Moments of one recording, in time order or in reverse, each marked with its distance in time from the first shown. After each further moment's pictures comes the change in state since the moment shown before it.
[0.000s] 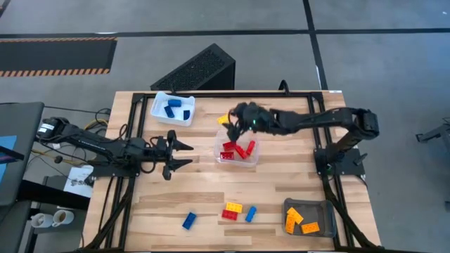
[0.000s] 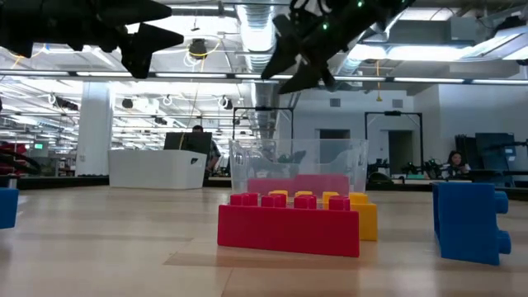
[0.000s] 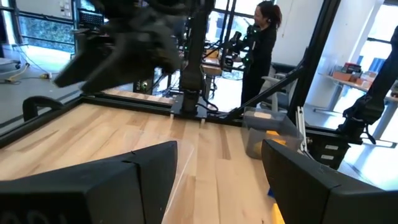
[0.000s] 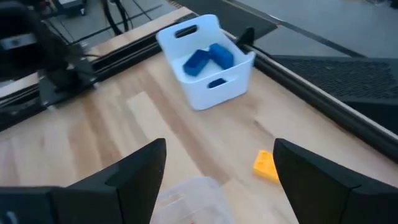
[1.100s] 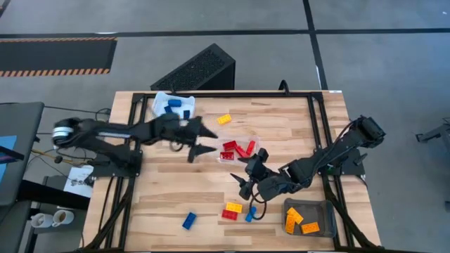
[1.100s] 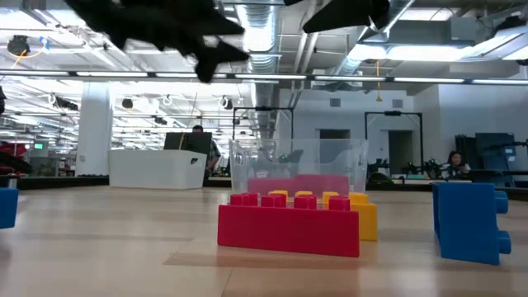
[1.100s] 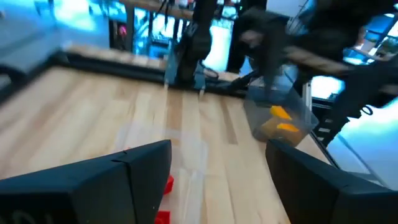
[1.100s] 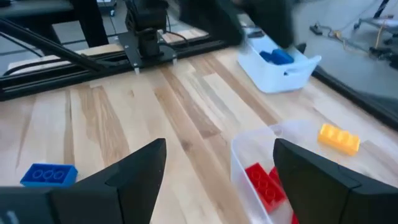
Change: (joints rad) left arm 0.355 0.426 0.430 -0.242 0.475 0.012; right arm 0.628 -0.001 0.000 -0.107 0.549 0.165
